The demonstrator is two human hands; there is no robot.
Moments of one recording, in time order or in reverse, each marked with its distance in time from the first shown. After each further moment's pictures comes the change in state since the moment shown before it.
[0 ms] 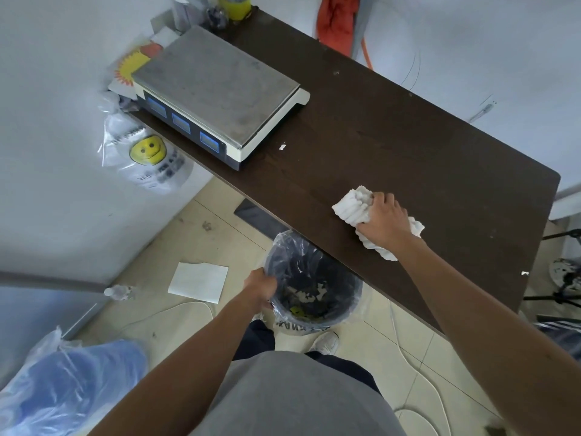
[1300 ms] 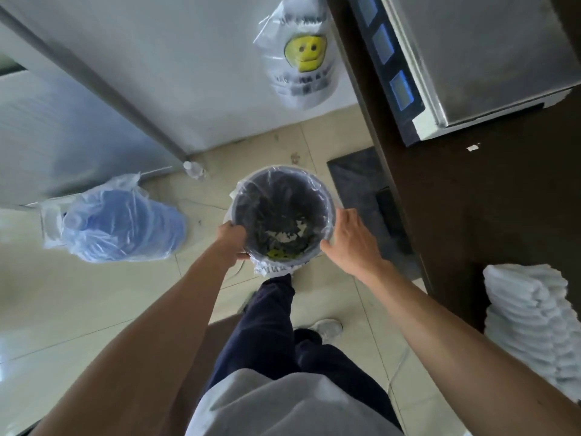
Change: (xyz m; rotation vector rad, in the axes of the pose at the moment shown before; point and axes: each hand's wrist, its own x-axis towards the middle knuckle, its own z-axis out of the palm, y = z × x) left_hand 0.038 -0.141 -0.157 -0.746 0.410 -0.334; right_hand -0.009 -0.223 0.162 -0.102 -0.377 -0.724
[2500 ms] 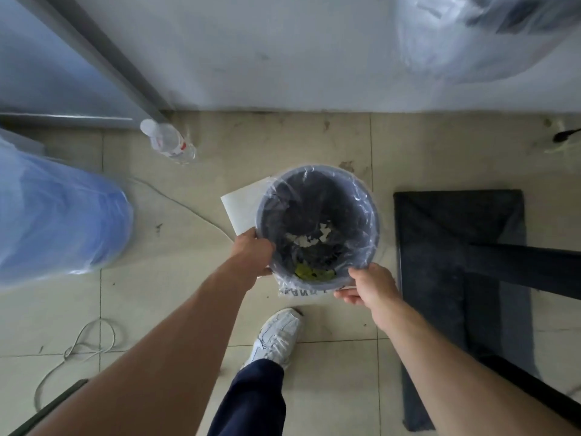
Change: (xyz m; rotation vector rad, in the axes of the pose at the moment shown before) left_hand 0.413 -0.021 0.101 -0.298 -0.018 -0.127; right_hand 0.348 0.082 0.294 0.759 -0.326 0.750
